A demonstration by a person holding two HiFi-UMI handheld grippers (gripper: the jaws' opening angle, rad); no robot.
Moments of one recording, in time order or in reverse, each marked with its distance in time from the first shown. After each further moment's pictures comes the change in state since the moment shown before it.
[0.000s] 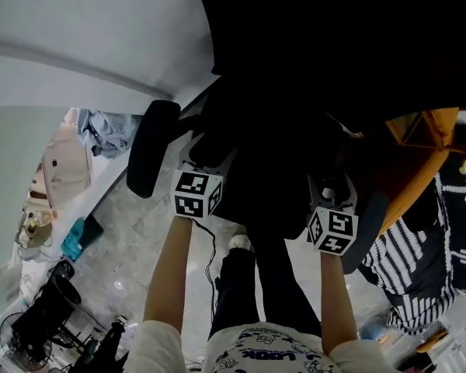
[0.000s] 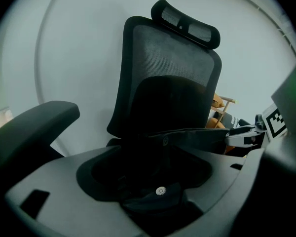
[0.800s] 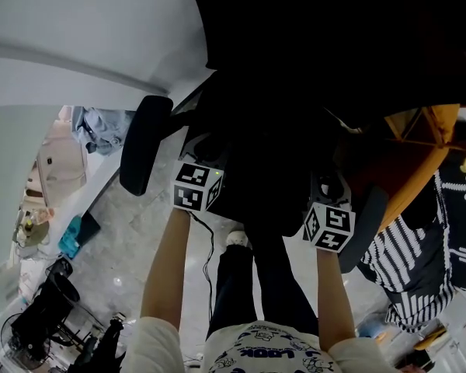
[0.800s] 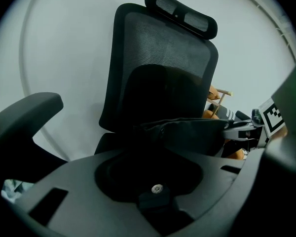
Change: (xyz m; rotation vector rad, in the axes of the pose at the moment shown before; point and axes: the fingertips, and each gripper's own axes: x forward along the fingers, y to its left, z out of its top) left arm 0.021 -0.010 -0.019 0.039 0.084 -0.055; right arm 0.010 -0.005 -0.018 0.029 0.039 -0.008
